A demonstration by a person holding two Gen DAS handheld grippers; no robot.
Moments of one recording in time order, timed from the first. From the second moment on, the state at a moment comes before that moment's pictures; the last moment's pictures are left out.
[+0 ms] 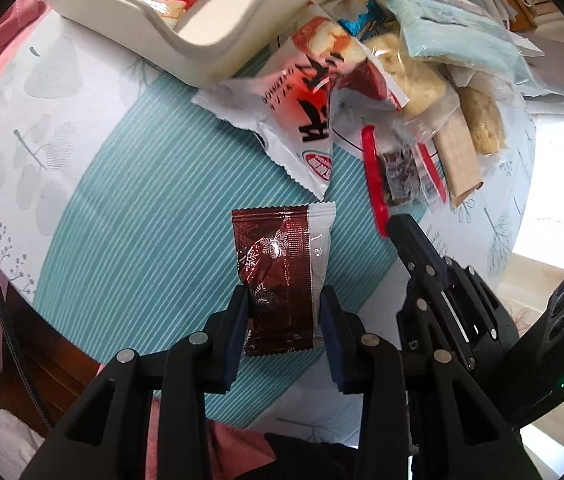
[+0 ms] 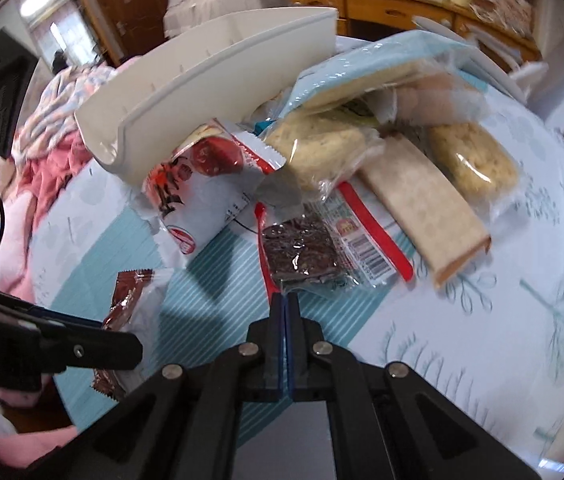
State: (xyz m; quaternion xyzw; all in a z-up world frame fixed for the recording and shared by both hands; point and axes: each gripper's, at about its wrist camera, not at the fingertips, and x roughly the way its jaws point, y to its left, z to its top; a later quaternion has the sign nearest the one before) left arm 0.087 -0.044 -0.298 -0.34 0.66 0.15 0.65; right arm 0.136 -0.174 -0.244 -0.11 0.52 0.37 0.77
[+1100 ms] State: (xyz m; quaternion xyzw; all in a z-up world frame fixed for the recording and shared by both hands) left arm 0.106 0.018 -0.133 -0.19 0.62 0.01 0.76; right arm 0.097 -0.192 -0.100 0.05 0.43 0.30 0.85
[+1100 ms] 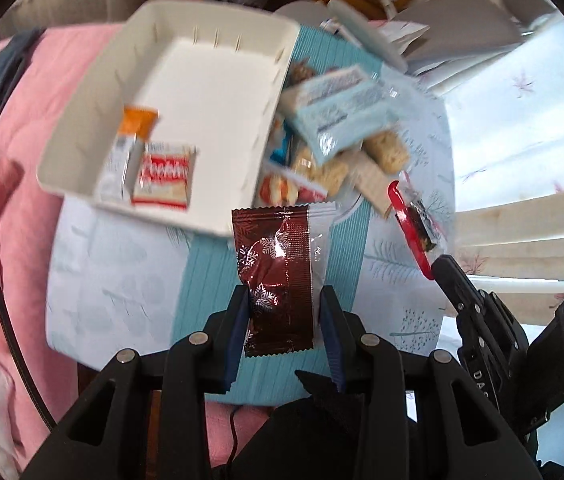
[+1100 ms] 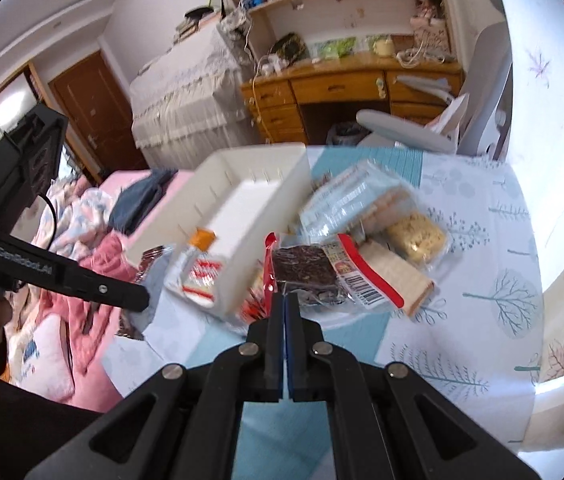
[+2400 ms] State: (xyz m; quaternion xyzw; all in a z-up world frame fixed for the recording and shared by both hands) left arm 0.118 0.183 -0.102 -0.14 0.50 0.00 0.85; right arm 0.081 -0.021 -0.063 0.05 0.36 0.28 0.89
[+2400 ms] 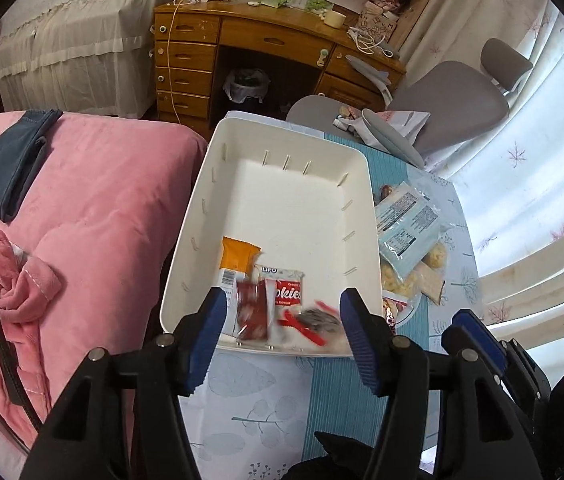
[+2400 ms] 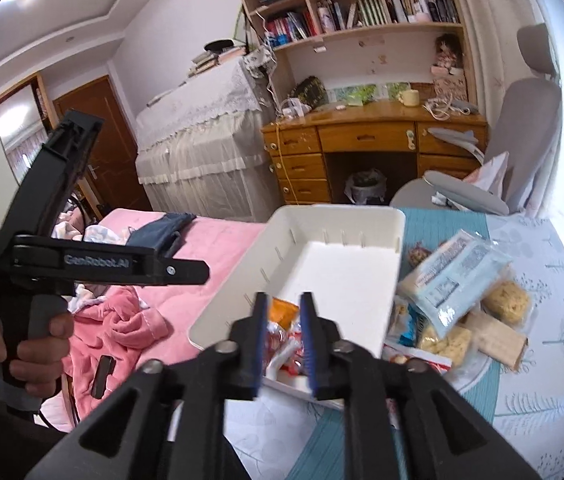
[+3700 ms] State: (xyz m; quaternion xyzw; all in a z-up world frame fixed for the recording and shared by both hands) left arm 0.091 -0.011 -0.183 -0.21 0.52 0.04 0.83; right arm 0.110 -0.161 -0.102 -0.16 0.40 0.29 0.85
